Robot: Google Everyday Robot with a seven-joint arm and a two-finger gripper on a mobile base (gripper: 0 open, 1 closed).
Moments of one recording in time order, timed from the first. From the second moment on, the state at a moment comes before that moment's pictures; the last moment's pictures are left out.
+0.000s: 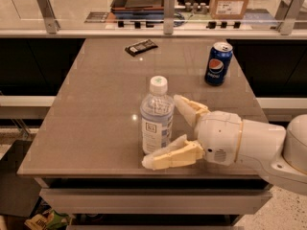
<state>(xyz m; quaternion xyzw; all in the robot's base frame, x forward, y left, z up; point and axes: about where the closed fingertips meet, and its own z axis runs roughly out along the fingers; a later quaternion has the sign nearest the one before) 0.411 -0.015 0.896 -0.40 0.64 0.38 0.54</state>
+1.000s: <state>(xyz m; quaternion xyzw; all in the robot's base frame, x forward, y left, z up) 0.421 0.007 0.900 -0.41 0.62 0.38 0.55</state>
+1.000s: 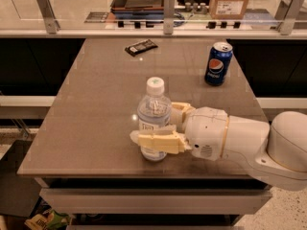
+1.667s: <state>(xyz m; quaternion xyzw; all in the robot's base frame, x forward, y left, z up) 0.428 0.002 0.905 -0.39 0.65 0.34 0.56</state>
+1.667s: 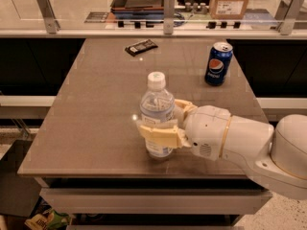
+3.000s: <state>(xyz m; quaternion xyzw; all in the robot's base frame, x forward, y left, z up) 0.489 -0.079 0.922 -0.30 0.72 0.14 0.61</state>
